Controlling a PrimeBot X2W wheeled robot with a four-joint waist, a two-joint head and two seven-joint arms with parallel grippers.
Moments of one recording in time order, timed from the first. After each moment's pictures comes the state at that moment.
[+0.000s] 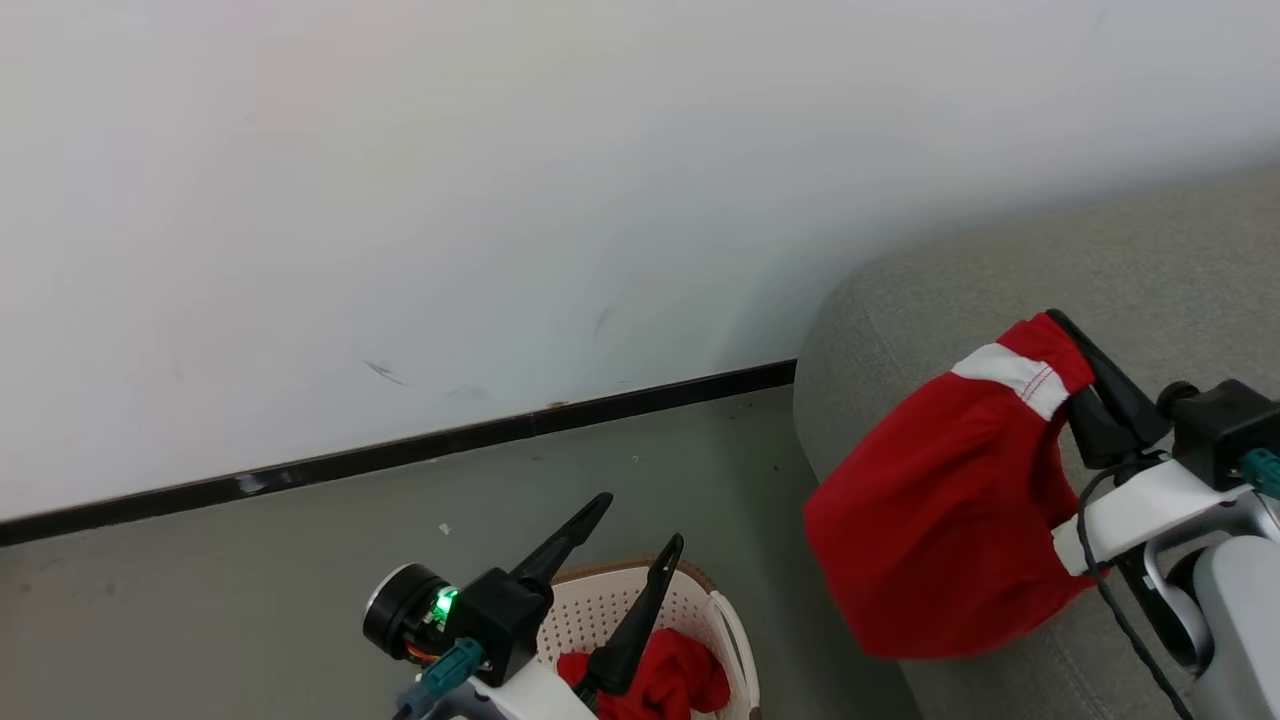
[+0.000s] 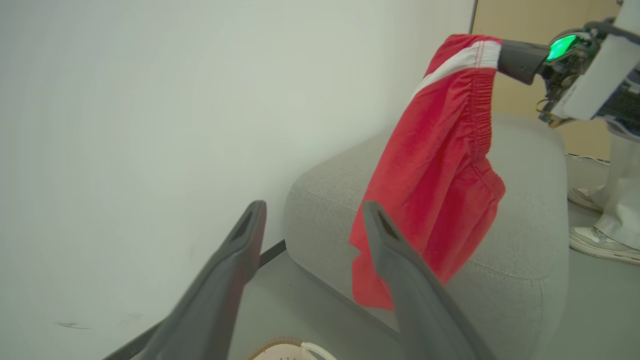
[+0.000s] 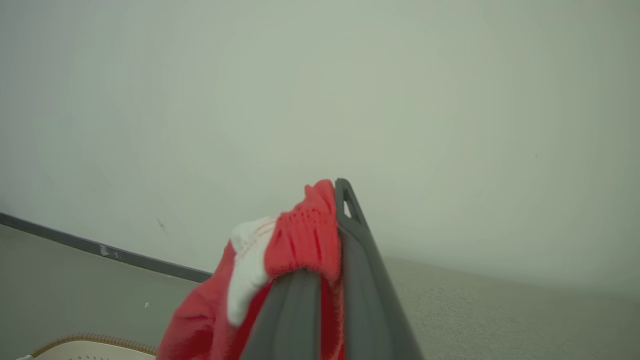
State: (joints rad) left arm -0.15 0.07 -0.52 0.02 -0.28 -0.06 -0.10; right arm -0.27 -0.27 0.11 0.14 0.04 0.13 -0.26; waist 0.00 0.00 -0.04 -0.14
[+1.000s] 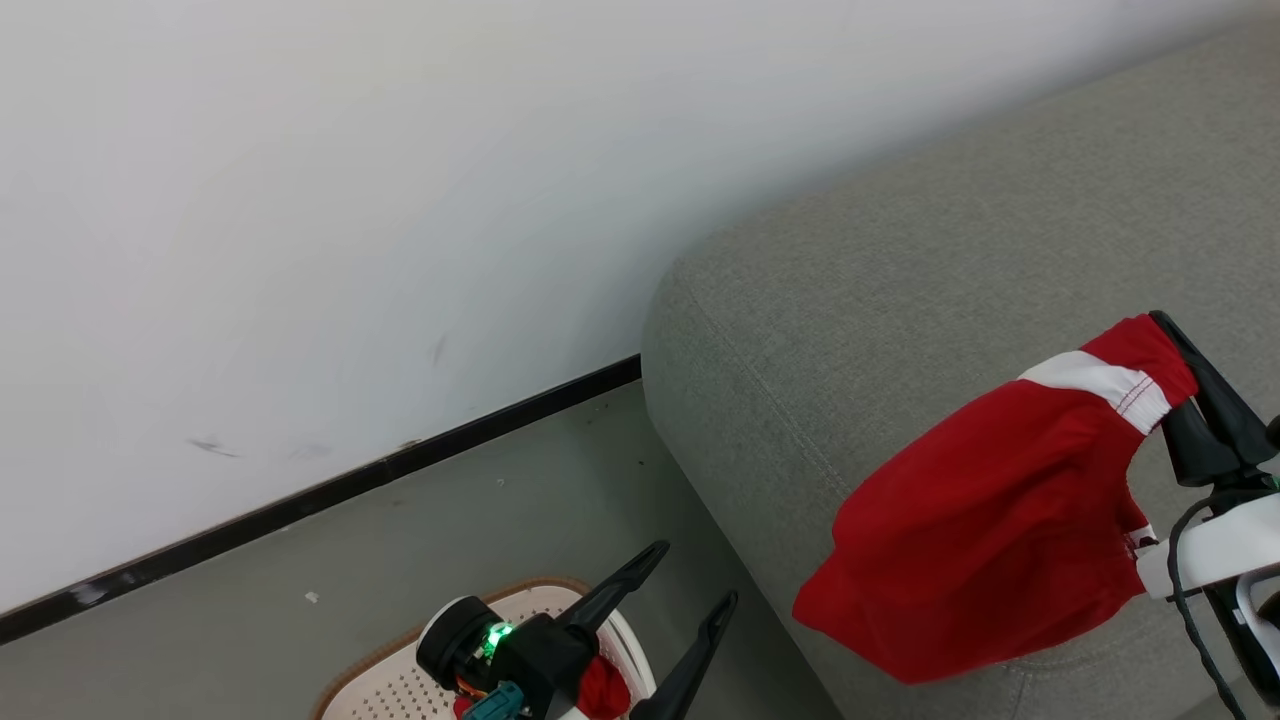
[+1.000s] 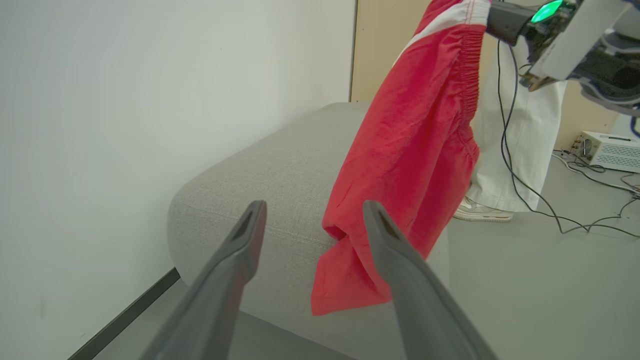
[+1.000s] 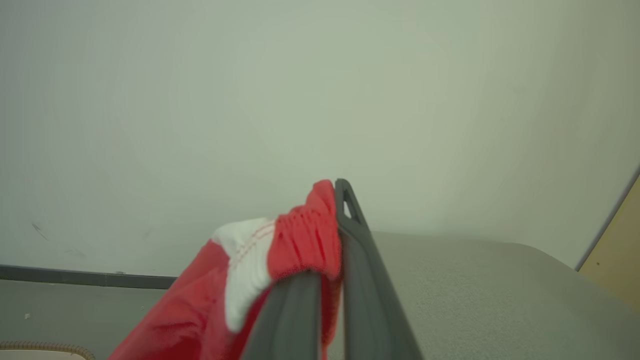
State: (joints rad) left arm -0.15 0.06 -0.62 0.07 -0.32 -0.09 -0.17; right arm -0.12 -0.30 -0.05 -0.08 0.00 0.13 -0.20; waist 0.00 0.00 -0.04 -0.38
